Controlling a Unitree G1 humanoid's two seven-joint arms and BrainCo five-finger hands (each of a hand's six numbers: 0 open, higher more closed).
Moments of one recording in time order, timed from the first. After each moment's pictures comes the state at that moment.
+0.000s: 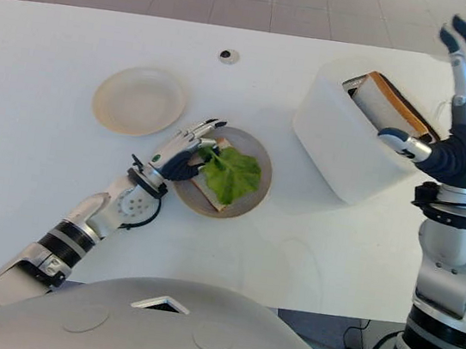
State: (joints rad) left arm -0.06 0.42 -0.42 0.22 0.75 -0.43 0.29; right arm 0.17 -0.55 -0.48 -0.40 -0.45 -0.40 -0.05
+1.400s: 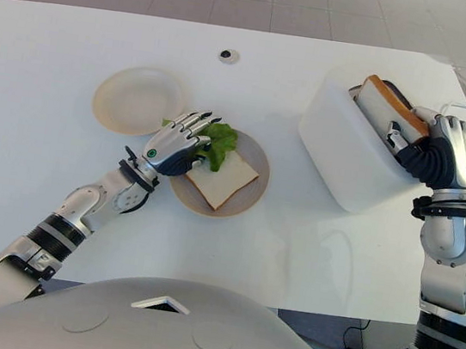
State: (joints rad) left arm -0.09 0.45 -0.47 0.19 1.00 -0.33 0.36; right arm 0.19 -0.61 -0.37 -0.20 -0.49 -0.26 0.03
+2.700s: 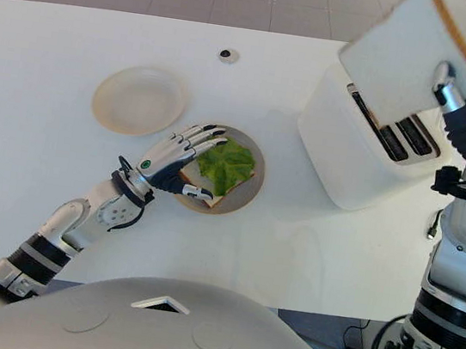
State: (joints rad) left arm 0.06 0.47 -0.42 -0.06 0.80 -0.41 0.18; right arm 0.00 -0.54 -0.38 -0.50 0.04 -0.22 0.09
